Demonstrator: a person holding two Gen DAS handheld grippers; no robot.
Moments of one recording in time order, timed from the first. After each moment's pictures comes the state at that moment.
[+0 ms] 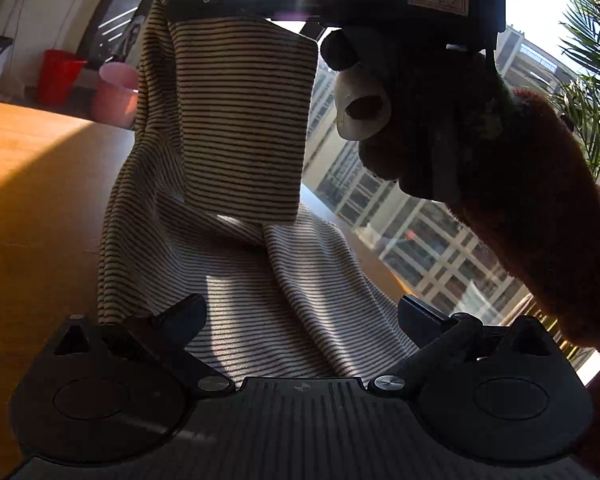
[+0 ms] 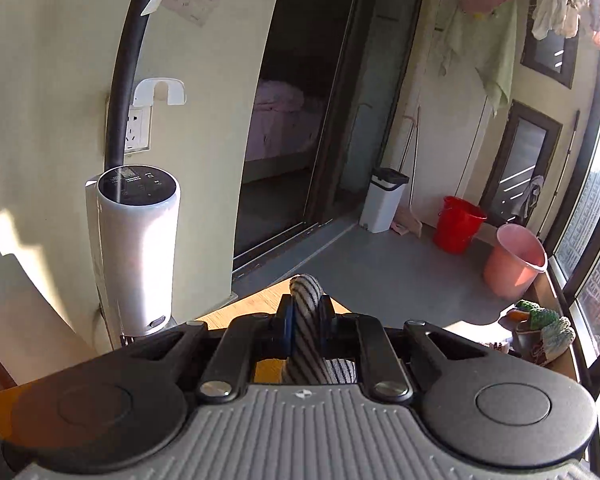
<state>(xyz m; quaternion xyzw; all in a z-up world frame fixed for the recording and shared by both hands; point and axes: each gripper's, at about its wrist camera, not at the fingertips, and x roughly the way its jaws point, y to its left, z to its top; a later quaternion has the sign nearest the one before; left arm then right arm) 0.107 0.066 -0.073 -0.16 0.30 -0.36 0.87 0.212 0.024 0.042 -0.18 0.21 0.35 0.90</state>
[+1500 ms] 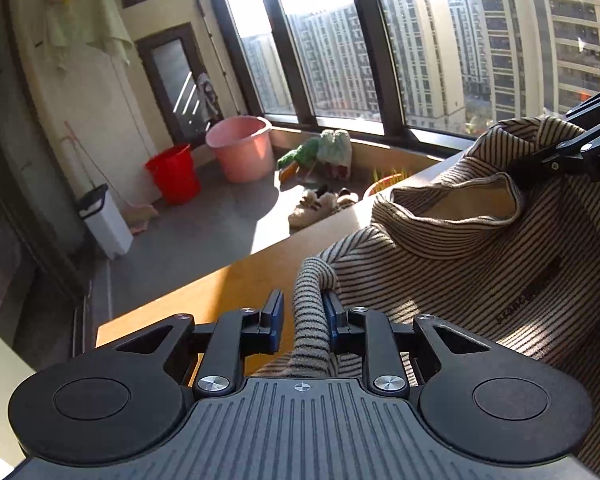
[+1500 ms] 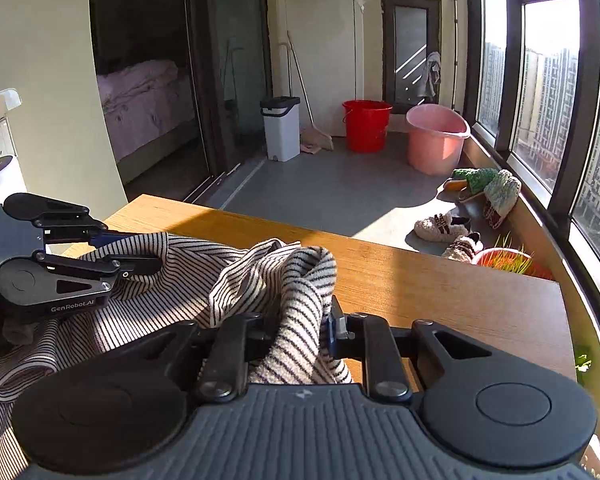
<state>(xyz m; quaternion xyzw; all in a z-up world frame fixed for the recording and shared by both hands) 0.287 0.016 -0.045 0.18 0.26 -0.11 0.94 0.263 -0.193 -0.035 -0.02 0.29 0.20 0.94</state>
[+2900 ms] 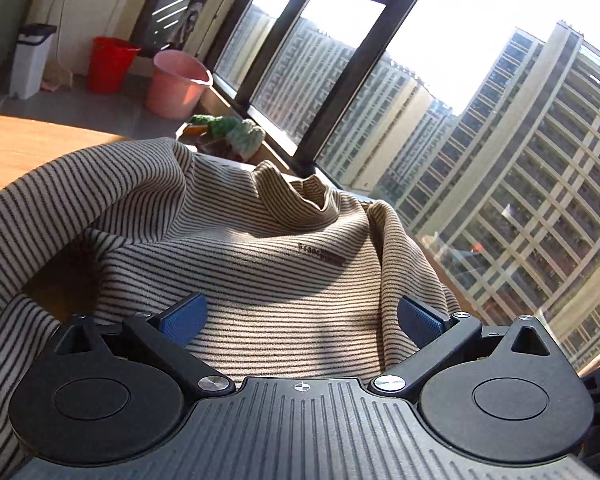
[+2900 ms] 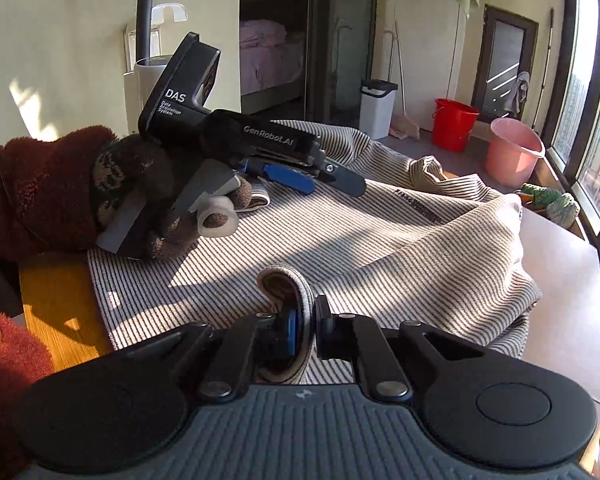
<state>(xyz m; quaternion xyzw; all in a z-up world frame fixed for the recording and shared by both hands) 0.226 0.071 -0.069 -0.18 0.32 -0.28 0.89 0.070 -0.158 -0.035 -0.13 0.29 0.29 0.90</state>
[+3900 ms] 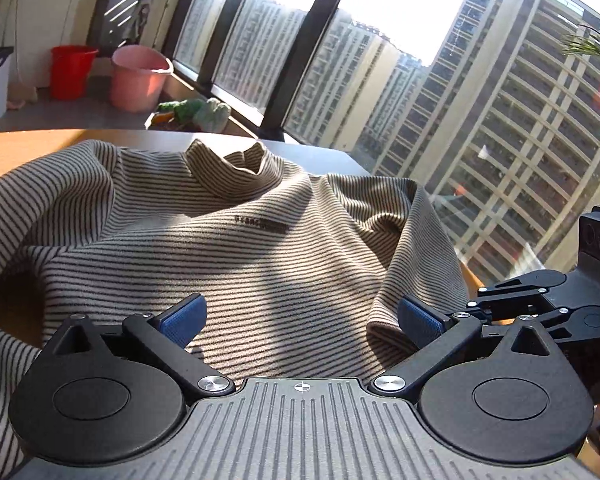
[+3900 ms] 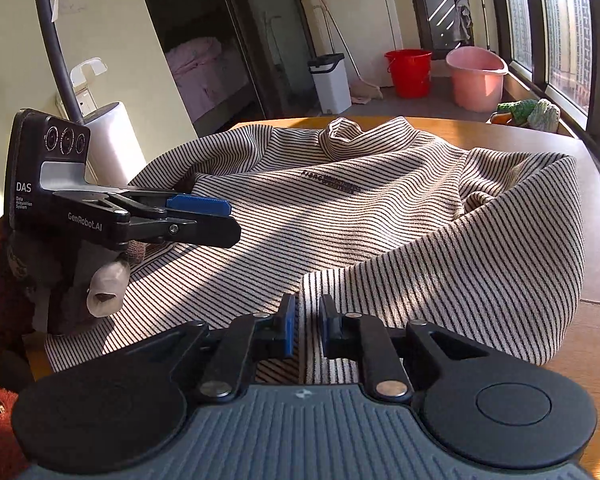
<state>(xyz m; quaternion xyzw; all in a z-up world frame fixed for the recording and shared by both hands) 0.179 0.044 -0.040 -0.07 0.32 -0.32 0.89 0.110 -0.194 -0.066 0.03 0.36 0.28 0.89</state>
